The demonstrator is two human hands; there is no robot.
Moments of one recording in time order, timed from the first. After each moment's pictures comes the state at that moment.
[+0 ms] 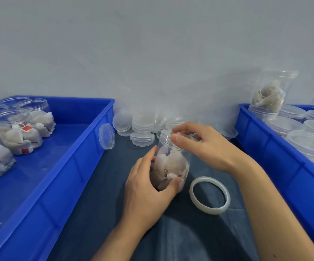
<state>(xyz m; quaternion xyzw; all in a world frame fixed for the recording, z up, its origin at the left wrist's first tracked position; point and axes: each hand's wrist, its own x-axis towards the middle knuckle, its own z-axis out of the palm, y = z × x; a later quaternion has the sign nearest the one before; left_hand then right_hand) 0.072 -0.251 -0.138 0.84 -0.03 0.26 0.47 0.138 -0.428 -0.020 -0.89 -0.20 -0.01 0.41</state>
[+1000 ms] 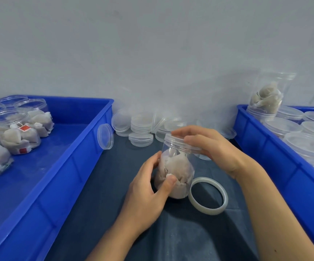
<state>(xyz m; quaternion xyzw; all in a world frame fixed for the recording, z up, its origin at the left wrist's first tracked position) 0.073 -0.245 -0.139 0.80 -0.08 0.15 0.57 0.140 -0.444 -0.024 -0.81 -0.24 0.08 0.52</state>
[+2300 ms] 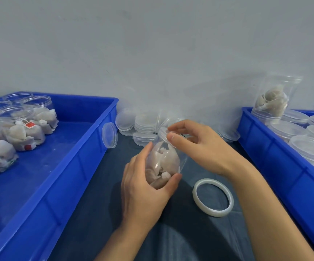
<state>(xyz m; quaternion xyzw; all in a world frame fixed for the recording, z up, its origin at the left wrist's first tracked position) 0.065 -0.252 -0.127 0.81 0.01 0.34 0.48 0.132 -0.410 -0.018 -0.87 -0.22 -0.01 0.44</state>
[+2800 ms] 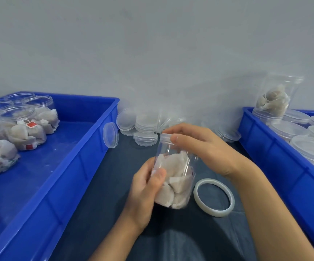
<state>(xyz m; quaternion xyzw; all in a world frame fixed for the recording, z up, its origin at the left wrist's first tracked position) 0.069 -0.244 -0.128 0.63 -0.12 0.13 0.76 0.123 -0.410 -0.011 -0.82 -0.26 0.07 0.51</state>
